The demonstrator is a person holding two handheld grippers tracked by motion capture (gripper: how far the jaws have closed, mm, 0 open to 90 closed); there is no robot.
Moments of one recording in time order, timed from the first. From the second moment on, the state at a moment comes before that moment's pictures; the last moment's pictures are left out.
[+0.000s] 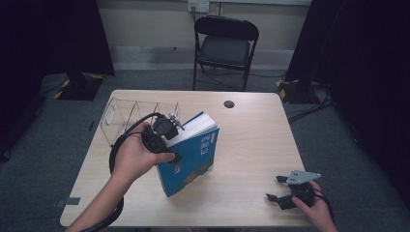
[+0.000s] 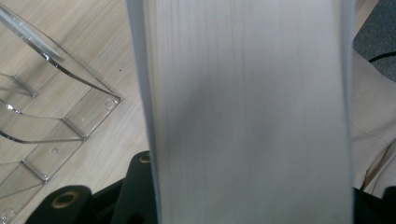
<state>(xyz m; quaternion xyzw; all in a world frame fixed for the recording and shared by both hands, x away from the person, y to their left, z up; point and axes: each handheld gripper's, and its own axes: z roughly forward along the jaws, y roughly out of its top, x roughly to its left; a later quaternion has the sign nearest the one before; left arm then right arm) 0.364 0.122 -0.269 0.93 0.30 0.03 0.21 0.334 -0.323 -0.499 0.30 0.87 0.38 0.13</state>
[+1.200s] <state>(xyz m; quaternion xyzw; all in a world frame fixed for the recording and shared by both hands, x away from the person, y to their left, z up) 0.358 0.169 -0.263 0.91 0.36 0.05 0.22 0.334 -0.323 -0.499 0.30 0.87 0.38 0.13</state>
